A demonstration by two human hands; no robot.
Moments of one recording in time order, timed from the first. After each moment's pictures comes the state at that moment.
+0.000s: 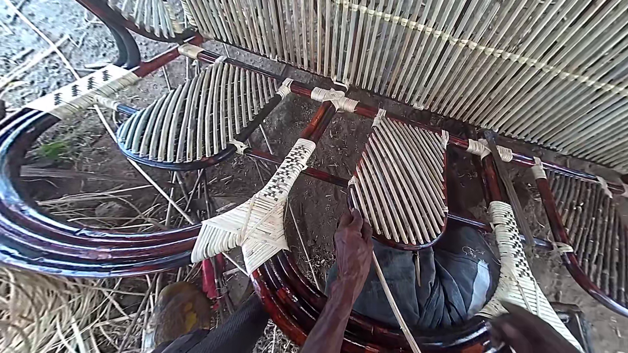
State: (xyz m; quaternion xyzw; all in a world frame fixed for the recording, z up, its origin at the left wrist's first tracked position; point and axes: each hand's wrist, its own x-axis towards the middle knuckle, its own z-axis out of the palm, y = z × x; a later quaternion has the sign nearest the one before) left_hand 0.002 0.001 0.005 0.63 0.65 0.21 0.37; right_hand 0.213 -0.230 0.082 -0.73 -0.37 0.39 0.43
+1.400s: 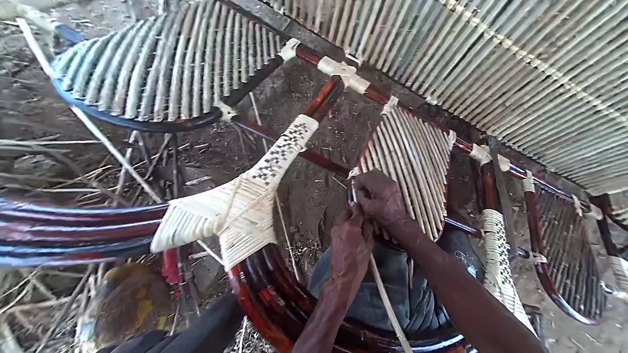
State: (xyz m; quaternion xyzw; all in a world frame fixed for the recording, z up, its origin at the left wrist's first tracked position) left_hand -0.002 0.008 0.017 0.62 0.65 0.17 0.40; right_hand 0.119 0.068 -0.030 -0.55 -0.73 0.21 0.35
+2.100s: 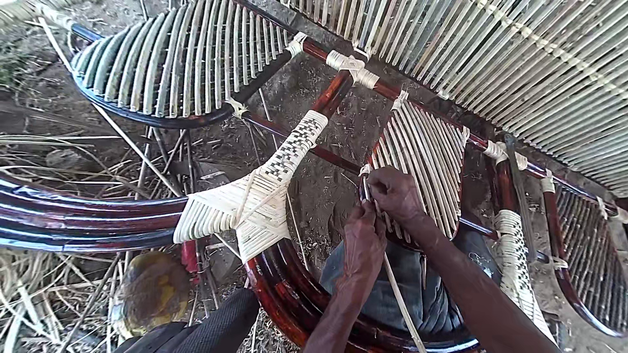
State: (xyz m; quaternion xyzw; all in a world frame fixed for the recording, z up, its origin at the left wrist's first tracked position) left_hand 0.000 0.008 0.014 0.62 0.66 0.18 0.39; right_hand 0.124 0.073 -0.031 -0.56 -0.71 0.24 0.36
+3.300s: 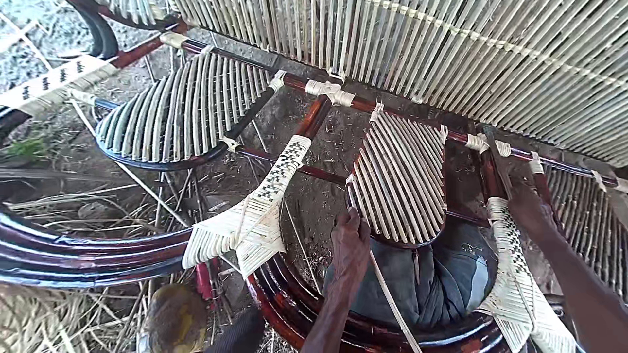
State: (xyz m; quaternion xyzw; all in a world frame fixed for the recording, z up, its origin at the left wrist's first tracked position) left_hand -0.004 0.006 0.004 0.63 0.65 0.17 0.39; right_hand 0.419 -0.062 -0.037 -0.93 -0.31 0.21 0.04
